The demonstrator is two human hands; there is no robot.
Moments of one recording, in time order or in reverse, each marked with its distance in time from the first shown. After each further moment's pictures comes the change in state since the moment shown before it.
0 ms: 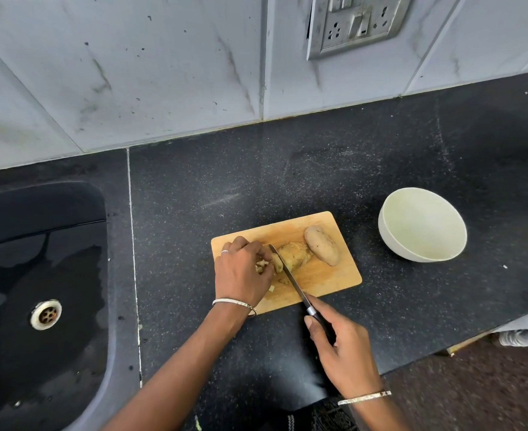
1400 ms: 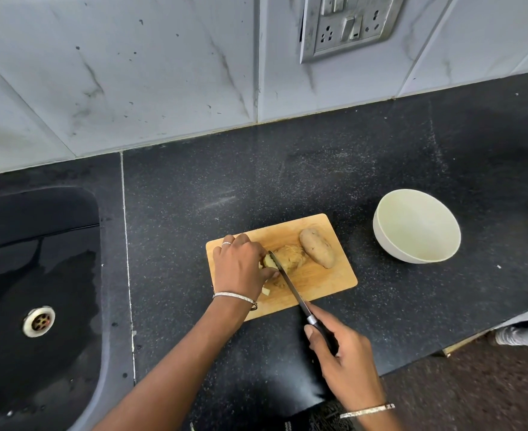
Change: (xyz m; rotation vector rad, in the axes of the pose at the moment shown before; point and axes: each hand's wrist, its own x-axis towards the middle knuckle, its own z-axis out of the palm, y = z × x) left_hand 0.015 0.016 -0.009 0.296 -0.108 0.018; right_hand -0.009 0.018 0.004 0.056 -0.019 0.054
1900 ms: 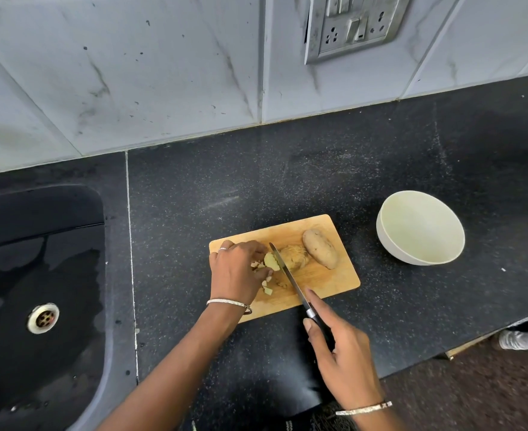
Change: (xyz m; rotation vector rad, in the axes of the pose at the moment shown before) left_hand -0.008 -0.013 0.001 -0.276 0.064 -0.035; right_hand 0.003 -0.027 -0.006 -0.046 0.039 -0.074
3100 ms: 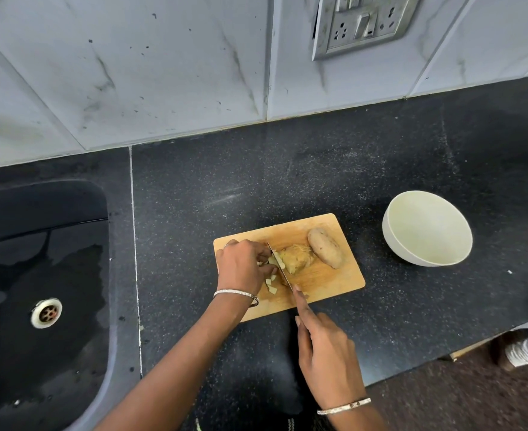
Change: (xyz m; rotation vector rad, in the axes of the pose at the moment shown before) left_hand 0.014 -0.005 0.006 0.035 -0.091 -0.049; right_hand 0.002 -0.005 0.034 -0.252 -0.080 0.012
